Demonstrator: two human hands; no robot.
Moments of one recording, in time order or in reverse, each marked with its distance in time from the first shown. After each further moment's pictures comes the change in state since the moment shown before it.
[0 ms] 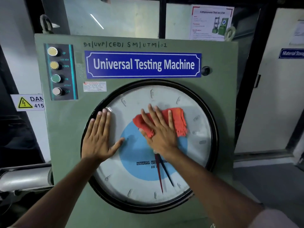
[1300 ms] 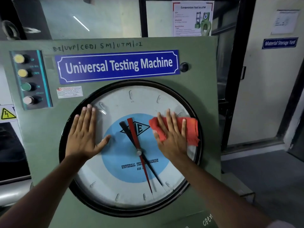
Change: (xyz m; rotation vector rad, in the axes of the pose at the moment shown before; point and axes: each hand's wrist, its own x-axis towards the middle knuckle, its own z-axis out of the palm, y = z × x) left_hand 0.038 0.014 -0.016 -0.003 -0.091 0.059; right_hand -0.053 0.075 -0.012 0.013 -0.103 0.293
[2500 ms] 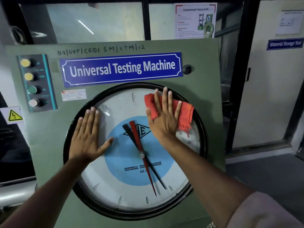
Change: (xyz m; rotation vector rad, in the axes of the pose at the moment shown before) left_hand 0.000 0.000 -0.002 0.000 0.020 0.003; right_hand 0.088 -0.044 -0.001 0.050 0.199 0.084
